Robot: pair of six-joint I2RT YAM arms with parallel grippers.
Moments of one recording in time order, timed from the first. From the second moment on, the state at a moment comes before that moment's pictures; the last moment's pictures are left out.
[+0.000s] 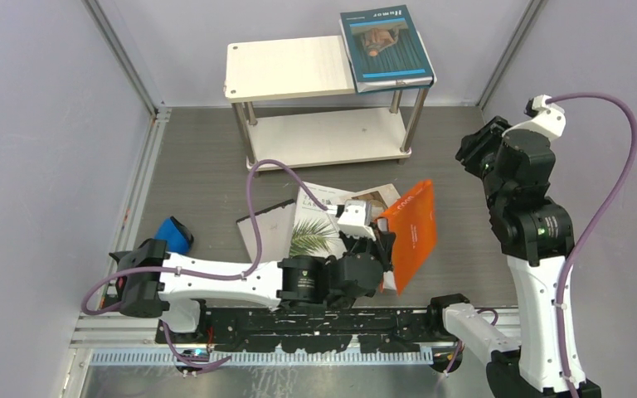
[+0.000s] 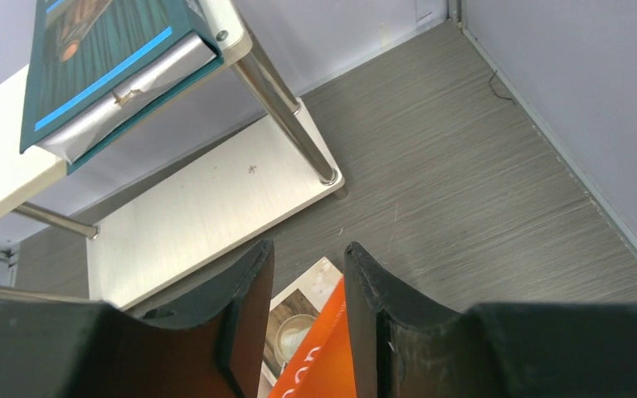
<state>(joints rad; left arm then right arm) -1.56 1.59 1.34 -0.08 -0.98 -0.91 0.14 0.91 1.48 -0.81 0.36 0.47</state>
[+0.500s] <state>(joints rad) -1.56 1.64 1.47 0.14 -0.98 -0.24 0.14 1.03 1.62 -1.09 0.26 0.64</state>
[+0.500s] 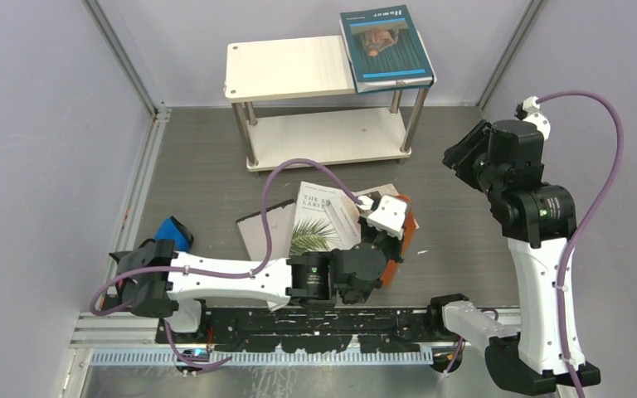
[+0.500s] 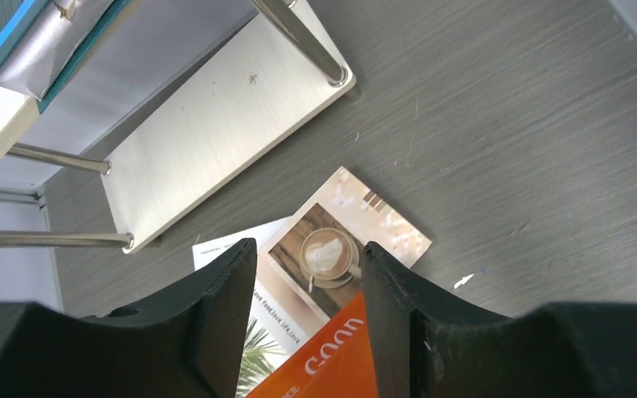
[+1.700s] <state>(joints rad) -1.54 1.73 1.49 0.19 -0.86 -0.03 0.14 0.79 1.52 -1.34 -0.08 0.81</state>
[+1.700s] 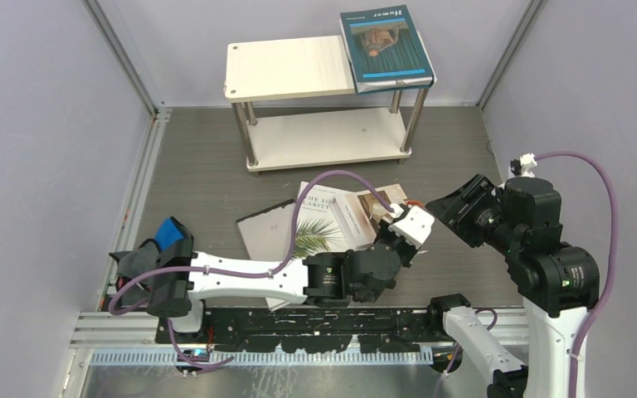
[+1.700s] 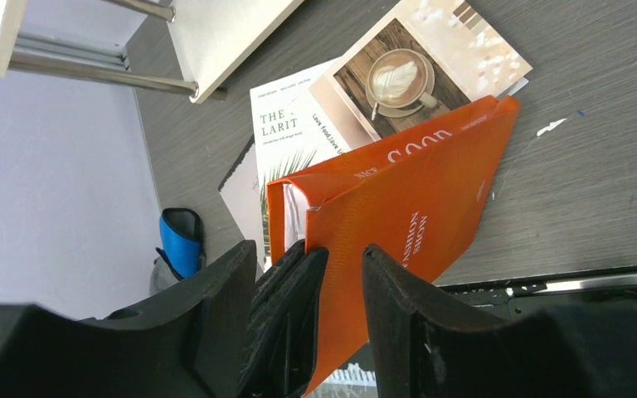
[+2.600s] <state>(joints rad) -1.54 1.79 1.55 0.19 -0.80 -0.06 0.15 0.79 1.39 -1.33 -0.08 0.76</state>
